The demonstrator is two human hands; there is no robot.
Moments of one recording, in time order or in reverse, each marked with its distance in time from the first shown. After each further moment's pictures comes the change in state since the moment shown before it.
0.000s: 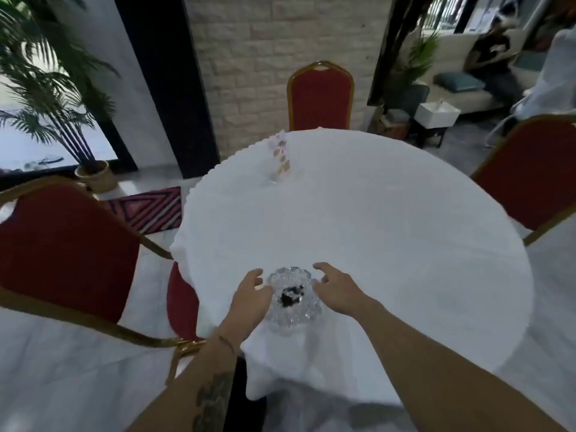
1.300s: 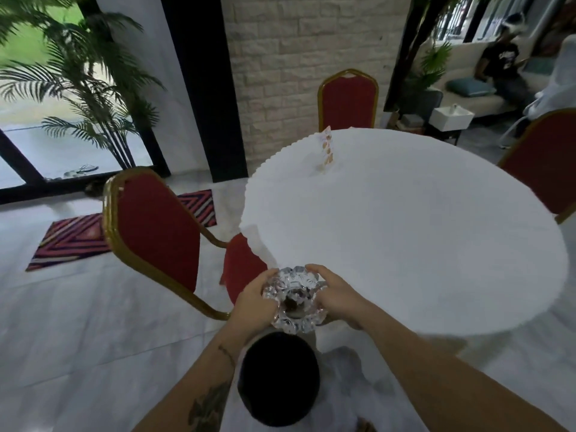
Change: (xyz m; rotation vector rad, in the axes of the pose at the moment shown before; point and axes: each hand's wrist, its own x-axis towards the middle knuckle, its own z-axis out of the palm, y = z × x) left_hand -0.096 -0.093 -0.161 0.109 -0.047 0.203; right_hand -0.128 -0.115 0.147 0.399 -0.145 0.009
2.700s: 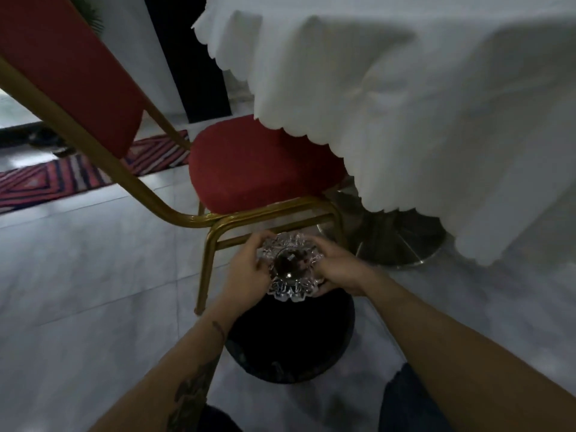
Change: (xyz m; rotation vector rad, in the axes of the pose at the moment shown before) left_hand 0.139 -0.421 0.127 0.222 0.089 0.359; right_hand 0.241 0.392 0.145 0.134 -0.075 0.013
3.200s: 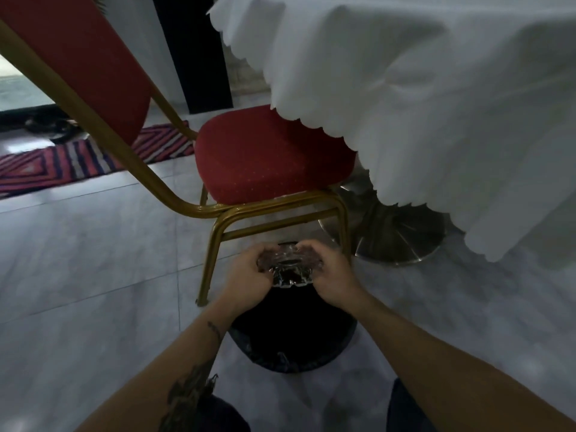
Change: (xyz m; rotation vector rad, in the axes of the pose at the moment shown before) left_hand -0.014 -0.020 -0.006 -0.040 -0.074 -0.084; right_hand 0.009 0.043 0.035 -0.336 0.313 -0.460
